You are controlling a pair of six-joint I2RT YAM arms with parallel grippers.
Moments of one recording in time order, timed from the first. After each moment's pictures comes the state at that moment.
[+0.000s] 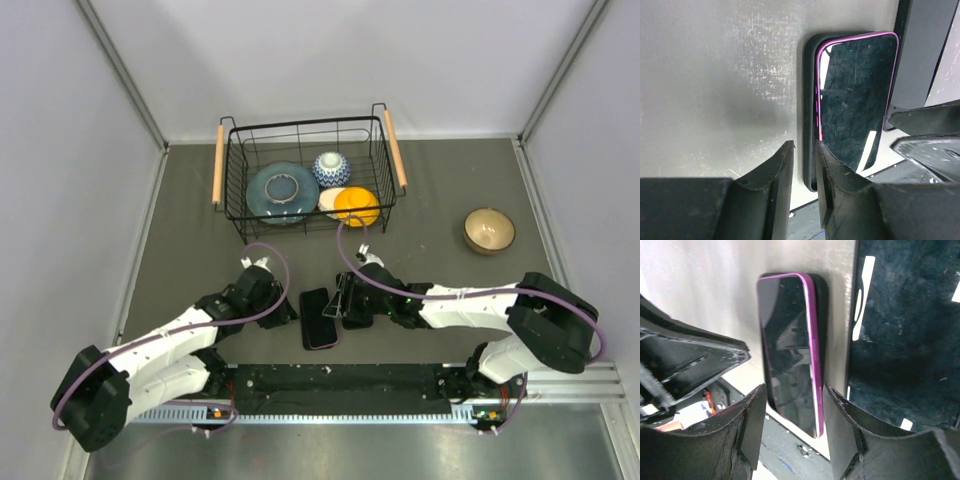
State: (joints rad) left arm -0.68 0.94 0.37 -0.31 0.09 -0.94; right arm 1.03 1.41 0.60 0.11 -0.01 1.10
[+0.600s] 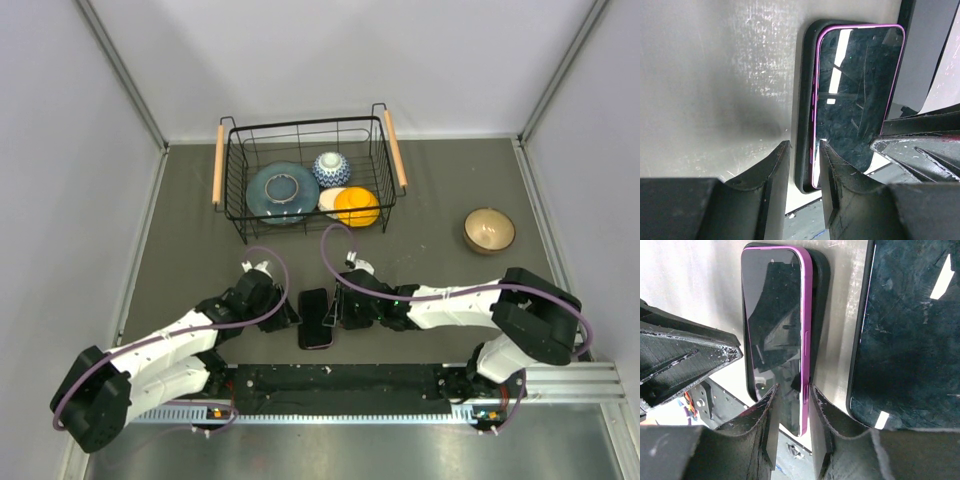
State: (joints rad) left arm -0.68 0.94 0.33 -0.25 0.13 -0.95; right arm 1.10 1.51 0.66 0.05 0.02 1.07
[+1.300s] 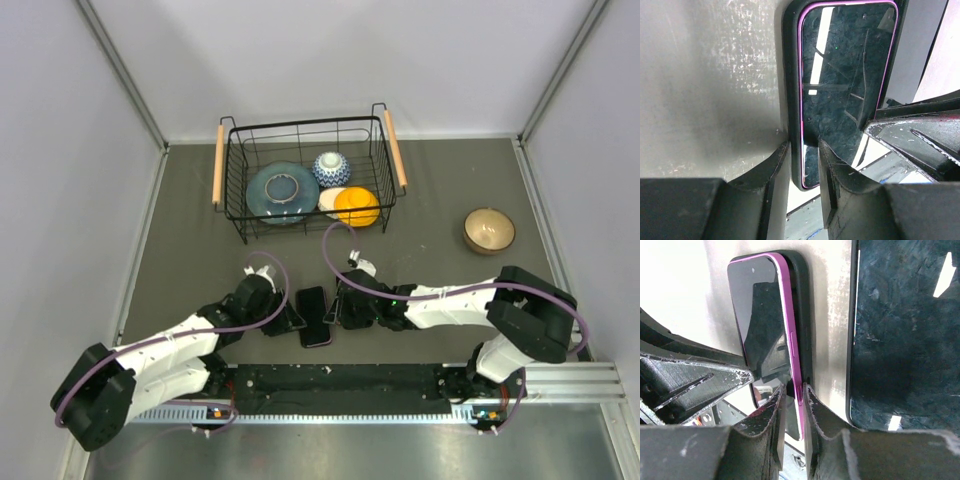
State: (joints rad) left arm -0.69 0.95 0.25 -0.12 0.19 -1.00; right arm 1.10 1.53 0.66 0.07 0.06 1.15
